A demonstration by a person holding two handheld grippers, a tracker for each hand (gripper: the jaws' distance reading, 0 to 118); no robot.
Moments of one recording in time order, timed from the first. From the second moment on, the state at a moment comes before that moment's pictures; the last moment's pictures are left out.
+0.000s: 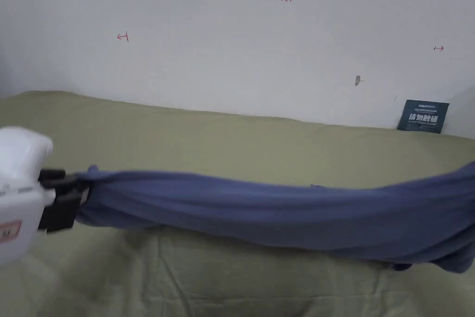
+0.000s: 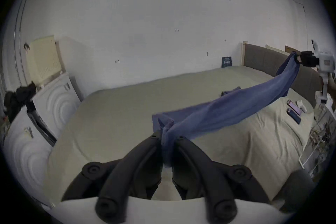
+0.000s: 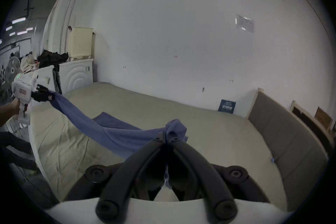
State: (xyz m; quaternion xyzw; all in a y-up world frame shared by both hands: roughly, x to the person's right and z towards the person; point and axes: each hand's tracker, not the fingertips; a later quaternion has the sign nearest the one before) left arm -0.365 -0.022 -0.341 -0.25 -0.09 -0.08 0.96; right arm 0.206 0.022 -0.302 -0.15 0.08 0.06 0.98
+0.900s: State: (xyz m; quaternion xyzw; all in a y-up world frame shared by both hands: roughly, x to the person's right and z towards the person) left arm -0.375 -0.112 -0.177 -0.21 -0.05 0.06 0.97; right arm 0.158 -0.099 -0.128 -0.20 -0.04 0.02 0.98
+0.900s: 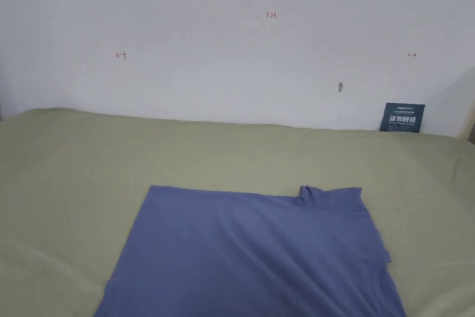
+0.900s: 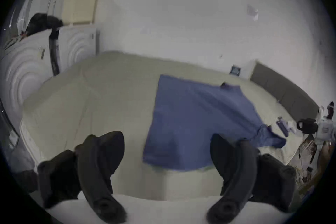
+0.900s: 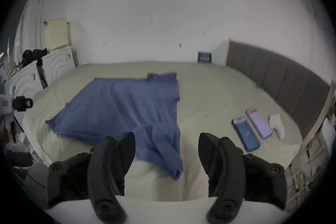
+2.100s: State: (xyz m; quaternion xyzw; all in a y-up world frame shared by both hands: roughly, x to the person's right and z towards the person) left arm -0.359 -0.192 -0.268 -0.44 -0.05 0.05 0.90; right arm 0.132 -0.106 -0.104 -0.22 -0.04 -0.06 0.97
